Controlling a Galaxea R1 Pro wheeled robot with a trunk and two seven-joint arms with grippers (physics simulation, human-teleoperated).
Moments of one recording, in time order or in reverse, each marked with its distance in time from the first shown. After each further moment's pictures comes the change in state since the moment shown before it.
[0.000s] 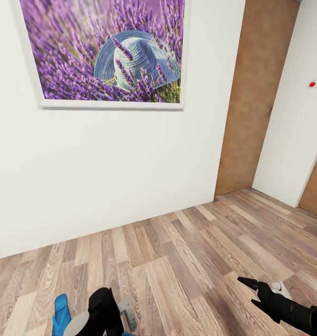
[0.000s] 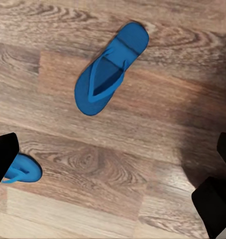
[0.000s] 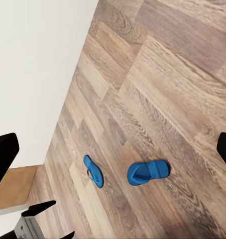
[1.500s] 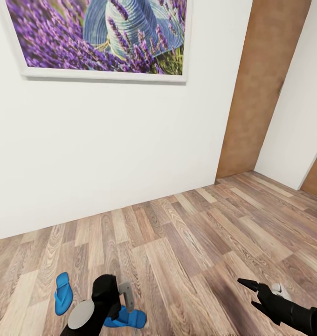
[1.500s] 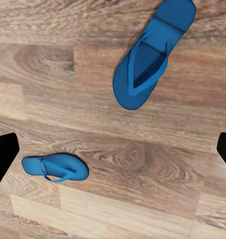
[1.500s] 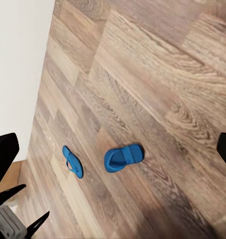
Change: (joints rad) left arm -0.027 -0.003 -0.046 -0.120 -0.204 -0.053 -0.001; right arm 0.000 0.000 0.002 0.015 0.000 0.001 0.002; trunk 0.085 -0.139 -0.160
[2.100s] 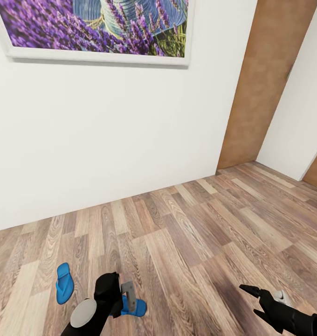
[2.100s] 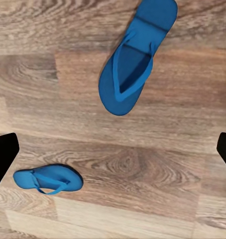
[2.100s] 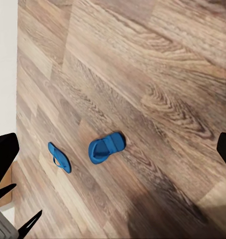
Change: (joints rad) left arm -0.009 0.002 -0.034 0.001 -0.004 -0.031 -0.001; right arm 0.001 0.000 -0.002 0.068 -0.003 0.000 0.004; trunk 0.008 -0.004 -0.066
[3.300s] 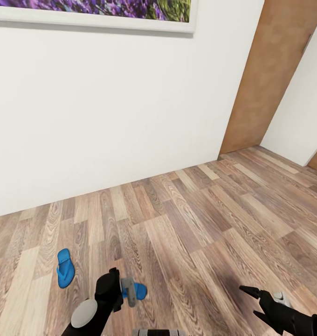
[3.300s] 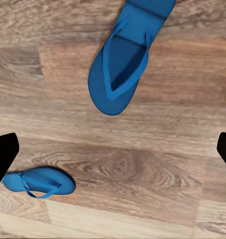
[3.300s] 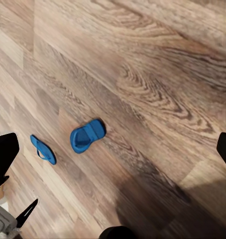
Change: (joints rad) left arm 0.000 -0.003 -0.005 0.004 0.003 0.009 0.101; right arm 0.002 0.000 -0.002 0.000 0.000 0.017 0.000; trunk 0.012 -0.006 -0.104
